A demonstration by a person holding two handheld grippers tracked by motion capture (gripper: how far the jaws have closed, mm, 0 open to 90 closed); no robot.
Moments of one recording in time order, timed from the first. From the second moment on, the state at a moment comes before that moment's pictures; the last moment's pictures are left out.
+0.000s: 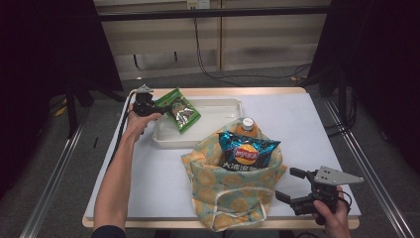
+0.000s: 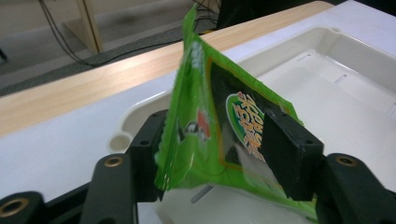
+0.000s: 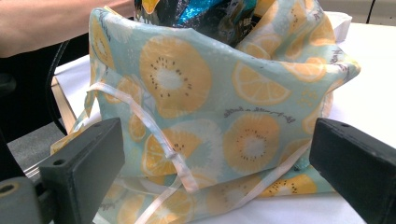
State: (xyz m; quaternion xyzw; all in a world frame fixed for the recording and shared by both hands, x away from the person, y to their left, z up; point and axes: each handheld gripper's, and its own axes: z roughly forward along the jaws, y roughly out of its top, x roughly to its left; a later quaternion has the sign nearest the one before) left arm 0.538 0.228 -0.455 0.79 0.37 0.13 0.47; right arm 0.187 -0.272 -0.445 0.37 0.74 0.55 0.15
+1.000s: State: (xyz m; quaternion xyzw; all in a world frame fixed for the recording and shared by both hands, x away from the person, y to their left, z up) left arm 0.487 0.205 -0.420 0.81 0.31 0.05 0.50; right arm 0.190 -0.269 -0.447 0.36 0.74 0.54 0.14
